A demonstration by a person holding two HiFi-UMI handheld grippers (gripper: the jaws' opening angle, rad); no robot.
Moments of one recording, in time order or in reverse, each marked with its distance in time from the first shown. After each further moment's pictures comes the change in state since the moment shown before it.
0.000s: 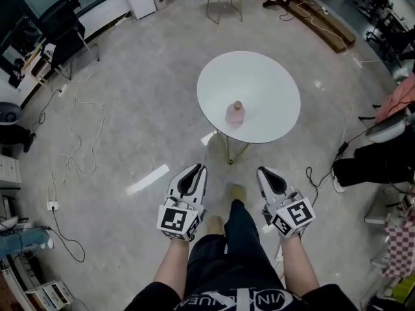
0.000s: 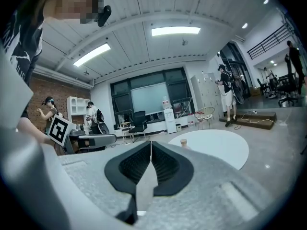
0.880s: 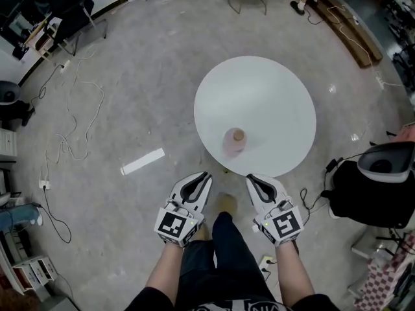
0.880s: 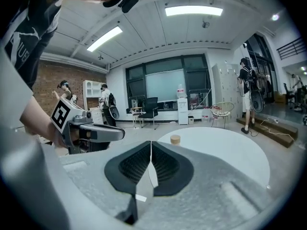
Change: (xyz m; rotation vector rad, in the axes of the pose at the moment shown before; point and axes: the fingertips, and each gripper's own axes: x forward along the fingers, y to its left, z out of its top) left arm 0.132 0.026 -0.047 -0.080 0.090 -0.005; right arm 0.116 -0.090 -0.024 -0.167 0.168 0.185
